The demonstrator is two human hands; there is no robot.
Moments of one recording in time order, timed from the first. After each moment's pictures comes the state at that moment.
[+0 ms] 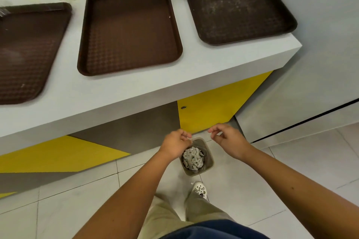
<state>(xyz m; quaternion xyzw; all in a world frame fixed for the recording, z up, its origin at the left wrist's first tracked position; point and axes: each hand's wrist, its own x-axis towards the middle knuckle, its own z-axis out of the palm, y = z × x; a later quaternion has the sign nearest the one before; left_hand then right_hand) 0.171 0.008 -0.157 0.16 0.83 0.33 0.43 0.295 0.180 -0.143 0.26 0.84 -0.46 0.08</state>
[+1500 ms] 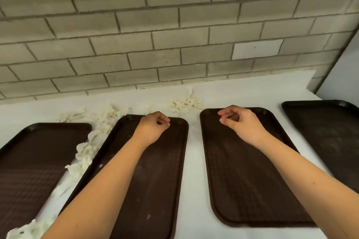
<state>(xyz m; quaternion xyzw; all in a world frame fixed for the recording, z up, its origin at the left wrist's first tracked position) -0.335 -0.164 0.080 0.20 0.90 0.39 0.09 -0.193 0.088 0.093 0.15 0.87 -0.45 -0.14</state>
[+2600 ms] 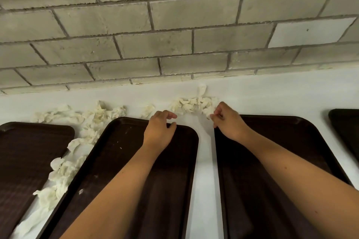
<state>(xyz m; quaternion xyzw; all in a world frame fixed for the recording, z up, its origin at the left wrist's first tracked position) -0.435 -0.108 -0.006 0.18 0.92 0.35 0.03 -0.368 0.112 0.002 0.17 0.89 -0.43 -0.03</state>
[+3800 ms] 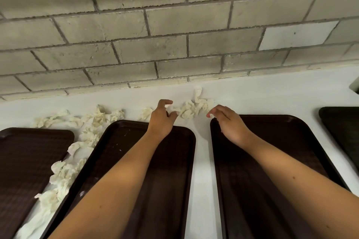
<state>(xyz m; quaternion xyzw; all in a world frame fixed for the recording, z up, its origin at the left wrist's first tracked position) -0.449 -0.086 0.018 0.15 0.88 0.44 0.08 -0.341 0.103 0.026 0.15 0.85 -0.50 -0.08</state>
